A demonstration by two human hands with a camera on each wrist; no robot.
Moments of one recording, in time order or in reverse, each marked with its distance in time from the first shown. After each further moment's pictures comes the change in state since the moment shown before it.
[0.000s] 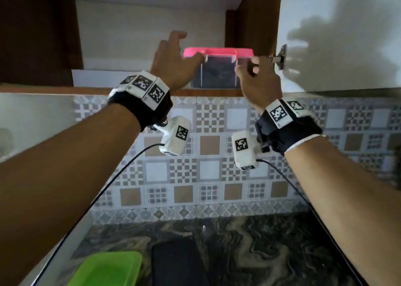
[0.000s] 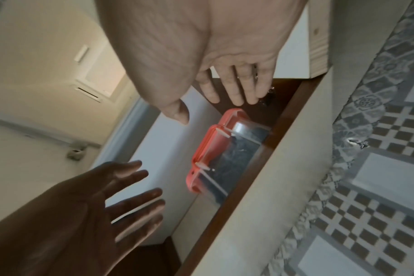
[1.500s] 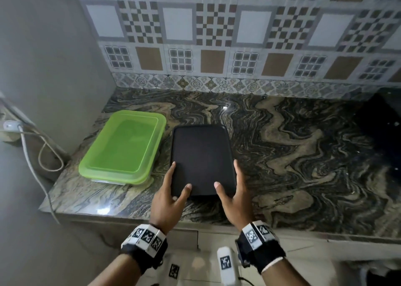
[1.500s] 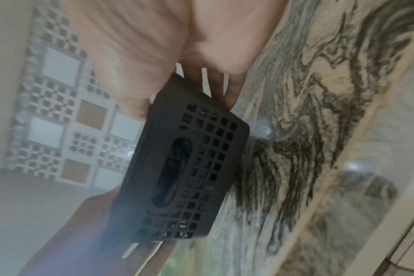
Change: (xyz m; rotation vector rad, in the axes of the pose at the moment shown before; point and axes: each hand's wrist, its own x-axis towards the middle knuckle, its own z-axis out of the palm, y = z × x) left_hand -0.555 -0.255 0.098 -0.012 -0.364 -0.849; right_hand -0.499 0.294 0.136 0.176 -0.541 0.578
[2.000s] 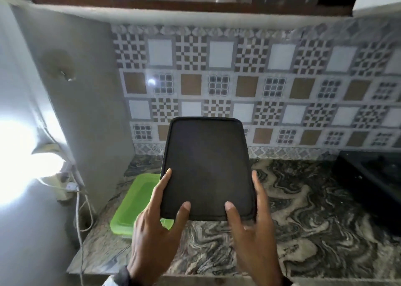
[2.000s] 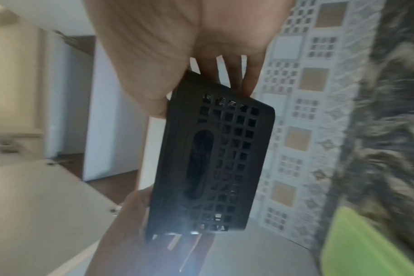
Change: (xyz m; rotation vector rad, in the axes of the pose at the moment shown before) left_hand -0.066 0.136 -0.188 -0.072 0.280 0.450; right_hand -0.098 -0.243 -0.016 0.237 0.205 -0.320
